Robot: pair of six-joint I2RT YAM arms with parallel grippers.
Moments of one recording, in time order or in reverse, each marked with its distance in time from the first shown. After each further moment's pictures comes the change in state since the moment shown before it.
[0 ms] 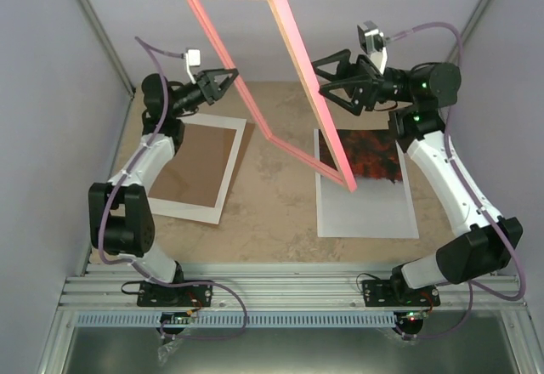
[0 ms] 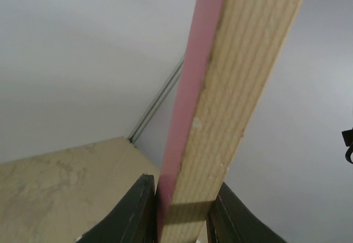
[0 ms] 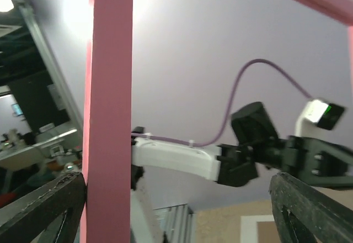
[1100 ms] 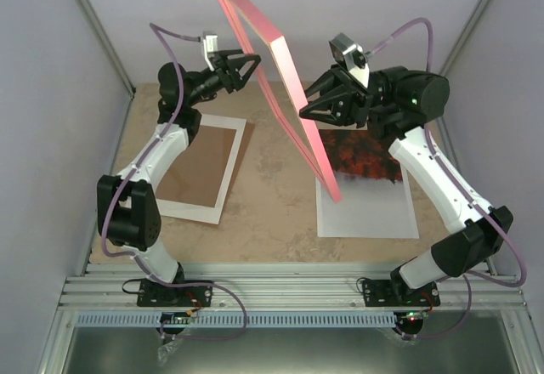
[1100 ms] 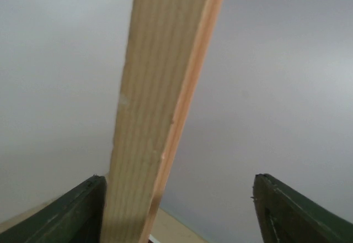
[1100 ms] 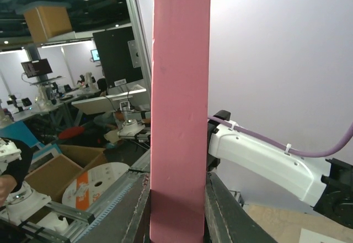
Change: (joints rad) left arm -0.104 0.048 0.153 -0.004 -0.091 0.081; right arm 0.183 0.065 0.127 0.207 -0.147 0.146
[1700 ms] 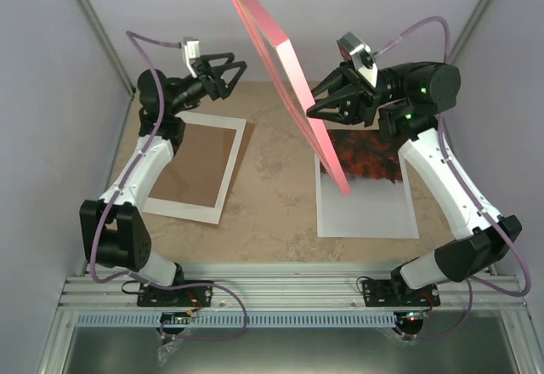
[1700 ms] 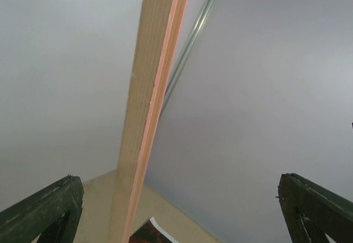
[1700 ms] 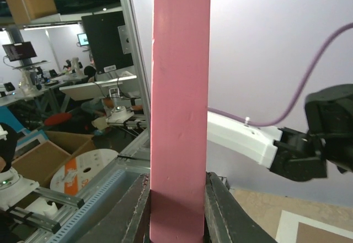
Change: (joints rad) left arm 0.081 -0.182 -0.123 -0.085 0.009 0.017; right arm -0.058 -0.041 0.019 -0.208 -0.061 -0.177
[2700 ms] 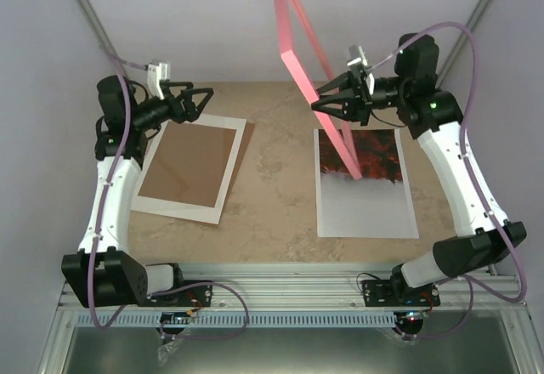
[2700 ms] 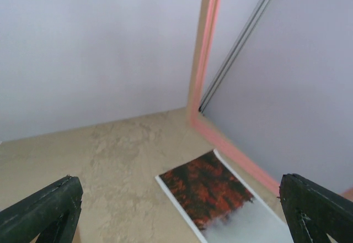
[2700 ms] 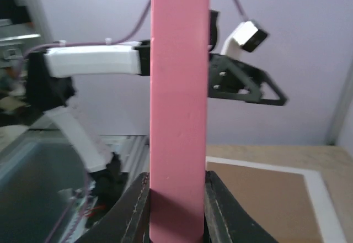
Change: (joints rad) left arm 0.204 -0.211 0.025 -0.817 0.037 0.475; right arm -0.145 0.035 0.171 -1.409 0.161 -1.378
